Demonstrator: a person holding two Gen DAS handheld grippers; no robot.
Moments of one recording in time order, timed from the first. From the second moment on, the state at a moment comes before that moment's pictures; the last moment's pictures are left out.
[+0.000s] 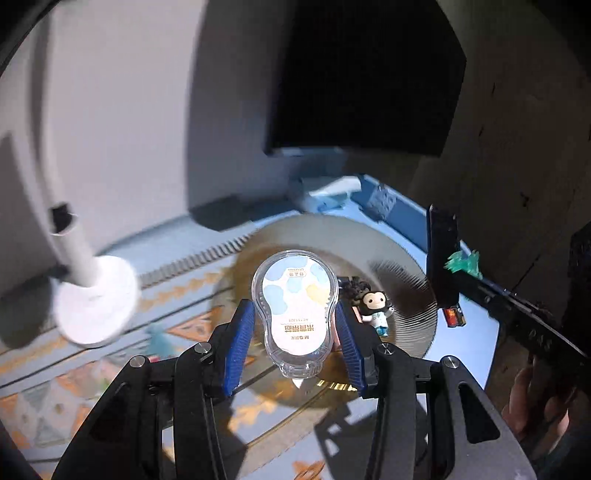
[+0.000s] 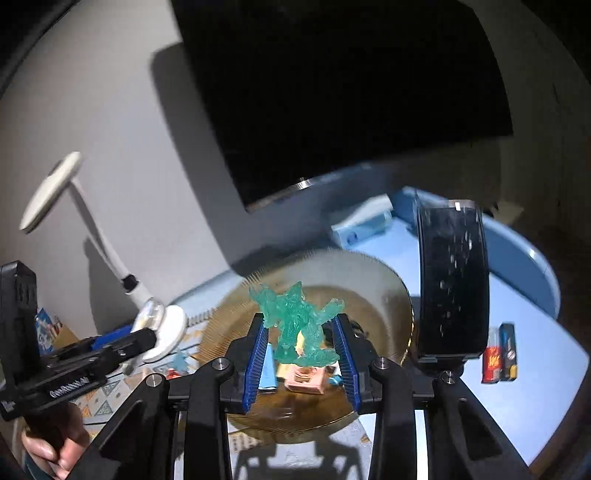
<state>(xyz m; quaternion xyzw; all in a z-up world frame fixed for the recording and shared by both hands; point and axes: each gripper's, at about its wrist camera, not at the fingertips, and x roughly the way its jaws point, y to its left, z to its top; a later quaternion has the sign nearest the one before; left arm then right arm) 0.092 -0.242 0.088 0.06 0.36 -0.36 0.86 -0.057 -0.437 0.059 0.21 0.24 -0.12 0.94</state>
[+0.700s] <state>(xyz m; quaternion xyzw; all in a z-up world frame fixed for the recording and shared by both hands) 0.086 -0.236 0.084 0.06 0.35 -0.34 0.87 -0.053 -0.457 0.027 0.26 0.27 -0.09 0.92</state>
